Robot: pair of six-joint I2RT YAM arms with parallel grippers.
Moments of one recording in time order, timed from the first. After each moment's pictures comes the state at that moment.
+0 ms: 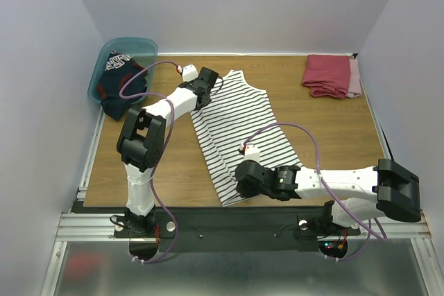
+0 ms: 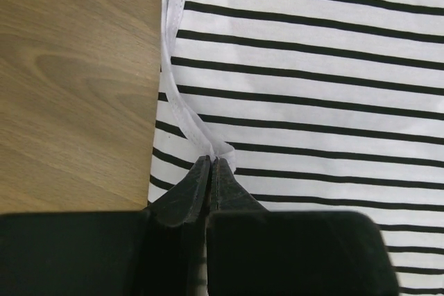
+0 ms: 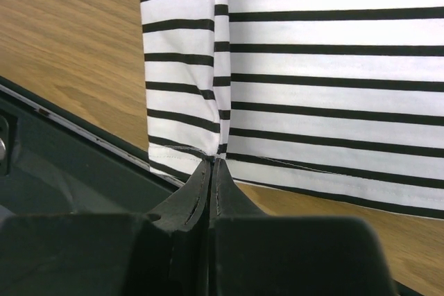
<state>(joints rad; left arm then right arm) -0.49 1.99 1.50 -0.48 -0.52 -0.82 1.26 1.33 0.73 -0.34 0.32 0.91</state>
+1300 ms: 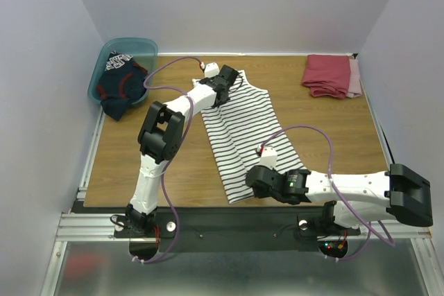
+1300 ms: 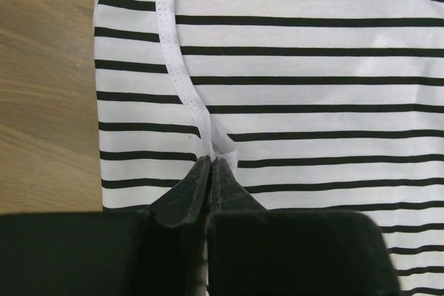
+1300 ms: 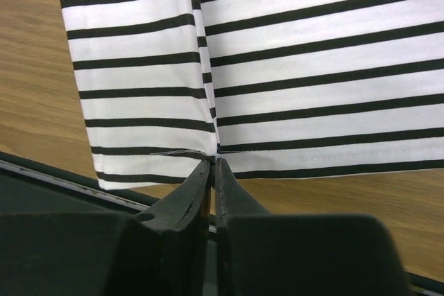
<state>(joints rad) -0.58 2.19 1.77 -0.55 -0.49 -0.80 1.26 1.22 0.64 -0.45 0.47 1.02</state>
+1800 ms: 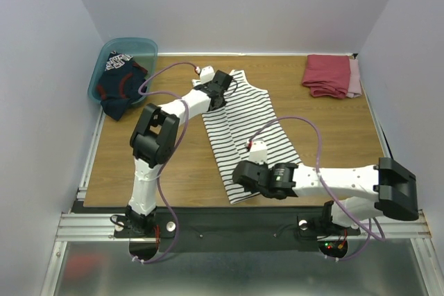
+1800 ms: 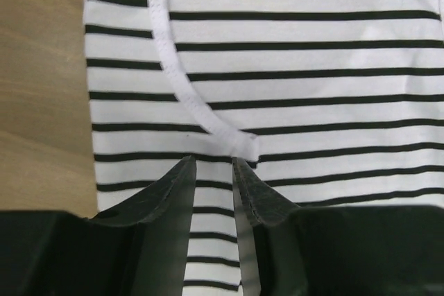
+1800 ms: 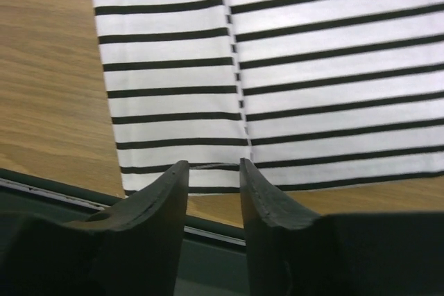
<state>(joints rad) -0.57 2.14 1.64 -0.41 -0.45 -0.79 1.28 1.31 0.81 -0.60 0.56 0.99</state>
